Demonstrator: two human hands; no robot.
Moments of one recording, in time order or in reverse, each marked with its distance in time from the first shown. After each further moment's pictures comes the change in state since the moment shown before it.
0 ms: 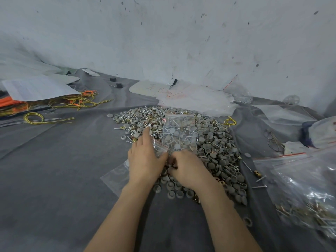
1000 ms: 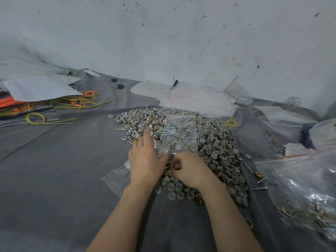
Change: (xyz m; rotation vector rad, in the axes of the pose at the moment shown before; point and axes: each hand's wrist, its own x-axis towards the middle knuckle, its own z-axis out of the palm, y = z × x) left_hand -0.001 0.001 0.000 0.006 0.032 0.005; right_hand -0.001 0.006 -0.005 0.128 -0.054 0.013
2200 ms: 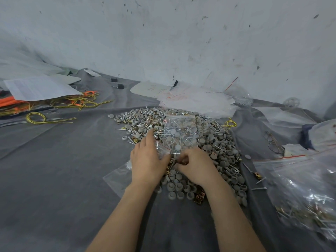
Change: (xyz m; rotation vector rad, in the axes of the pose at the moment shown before) left_hand -0.001 0.000 0.002 0.037 -0.035 0.017; right_hand 0.001 0.012 -0.003 0.022 0.148 0.073
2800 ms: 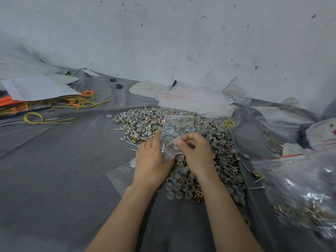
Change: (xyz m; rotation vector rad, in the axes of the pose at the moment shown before) left_hand -0.003 0.005 0.002 -0.011 -0.098 0.117; right_hand 0.004 -0.013 -0.002 0.742 0.319 0.048
